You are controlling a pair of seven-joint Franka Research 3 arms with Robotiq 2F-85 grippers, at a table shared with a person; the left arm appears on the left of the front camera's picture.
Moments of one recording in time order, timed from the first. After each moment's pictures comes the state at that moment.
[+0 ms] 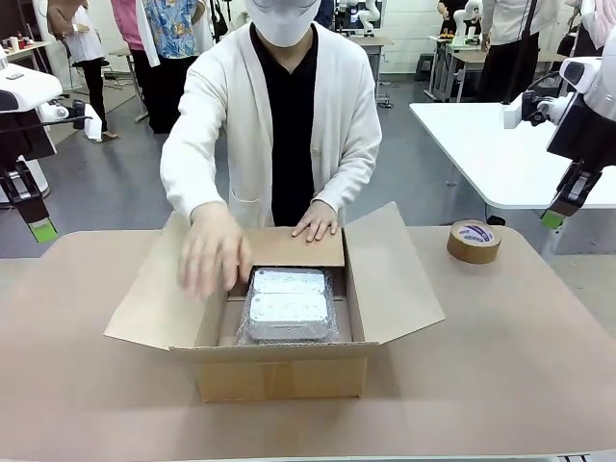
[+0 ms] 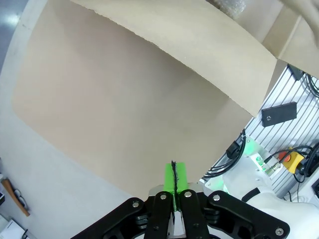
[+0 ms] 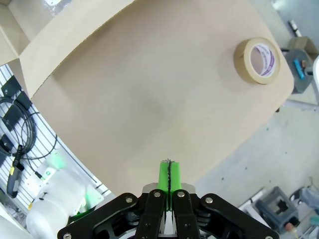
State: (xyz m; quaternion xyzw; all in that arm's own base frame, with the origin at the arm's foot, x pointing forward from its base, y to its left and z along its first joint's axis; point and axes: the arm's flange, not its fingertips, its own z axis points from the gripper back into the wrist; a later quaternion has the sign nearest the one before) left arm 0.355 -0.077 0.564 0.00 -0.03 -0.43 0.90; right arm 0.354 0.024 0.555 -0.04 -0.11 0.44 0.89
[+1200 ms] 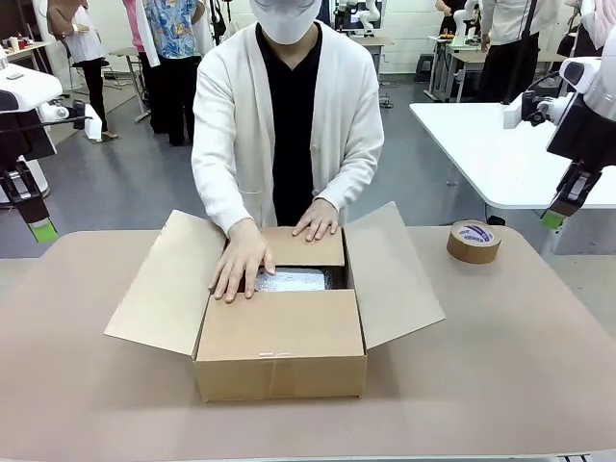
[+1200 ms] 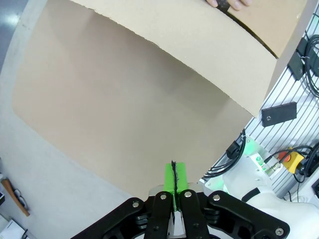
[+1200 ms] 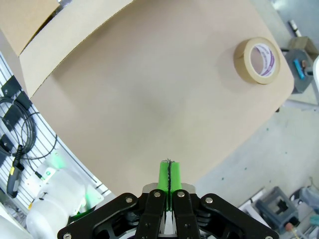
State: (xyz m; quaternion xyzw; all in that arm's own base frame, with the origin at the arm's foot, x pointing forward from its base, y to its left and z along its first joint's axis) left arm 0.355 -0.077 0.564 0.00 -0.03 -0.43 0.90; right arm 0.354 0.024 0.555 -0.04 -0.11 0.44 0.89
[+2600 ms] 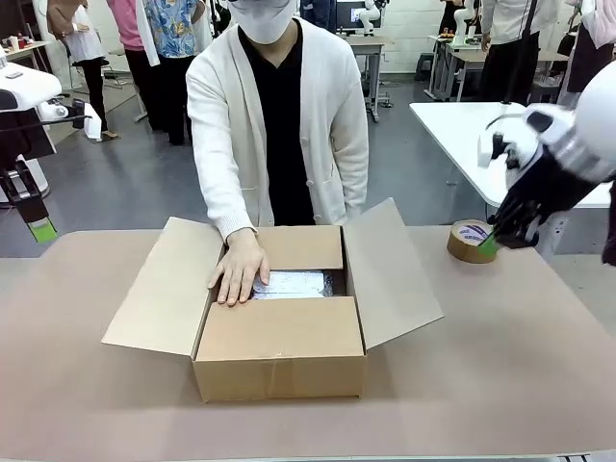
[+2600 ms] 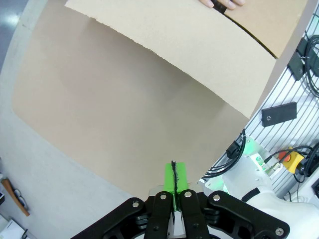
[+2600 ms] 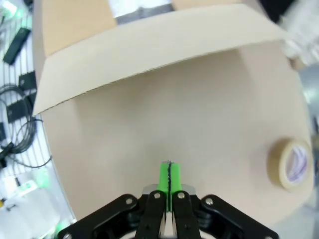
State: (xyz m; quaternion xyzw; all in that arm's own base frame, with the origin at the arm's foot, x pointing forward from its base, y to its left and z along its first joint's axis) left arm 0.355 -0.077 0.564 0.00 -0.03 -0.43 0.90; right arm 0.376 0.051 0.460 0.08 -0.19 0.60 0.77
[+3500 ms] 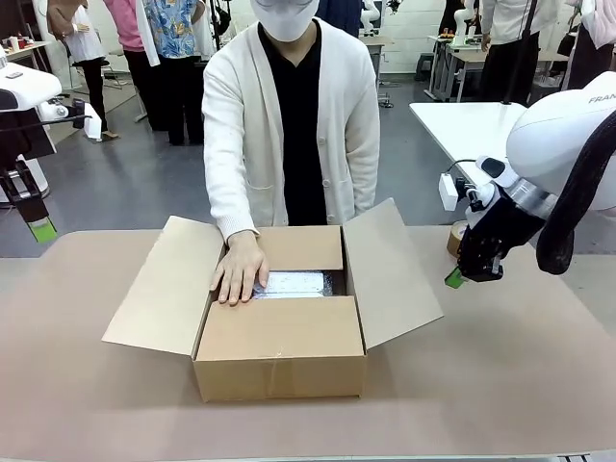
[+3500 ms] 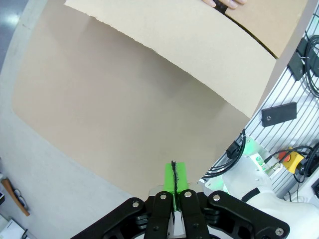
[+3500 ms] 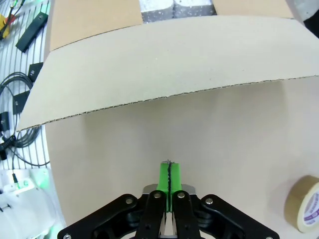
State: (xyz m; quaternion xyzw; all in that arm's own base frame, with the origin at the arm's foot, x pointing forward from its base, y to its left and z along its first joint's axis) left arm 0.355 -0.077 0.564 0.00 -0.03 -0.43 0.90; right arm 0.389 0.076 0.418 0.11 -0.17 0.64 0.74
